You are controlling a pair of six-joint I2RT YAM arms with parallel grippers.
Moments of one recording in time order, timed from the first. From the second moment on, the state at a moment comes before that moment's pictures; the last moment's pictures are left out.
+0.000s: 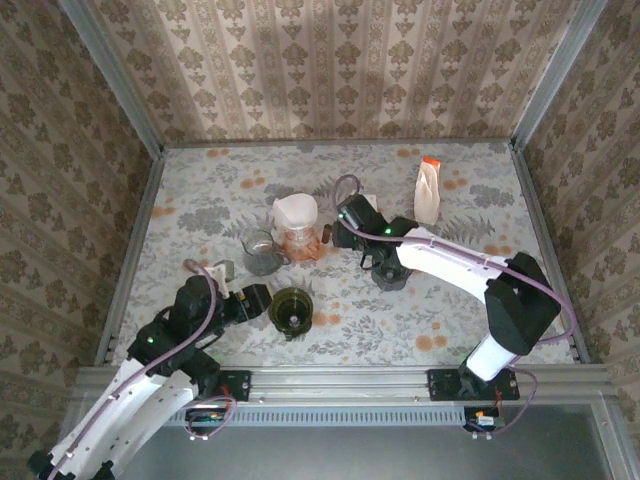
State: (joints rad) left arm -0.65 0.37 0.48 -0.72 0.13 -0.85; right arm 0.72 1.62 1.18 -0.45 0.32 0.65
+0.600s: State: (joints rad) left arm -0.46 0.62 0.47 -0.52 0.17 -0.79; right arm 0.71 1.65 1.20 -0.45 0.37 0.74
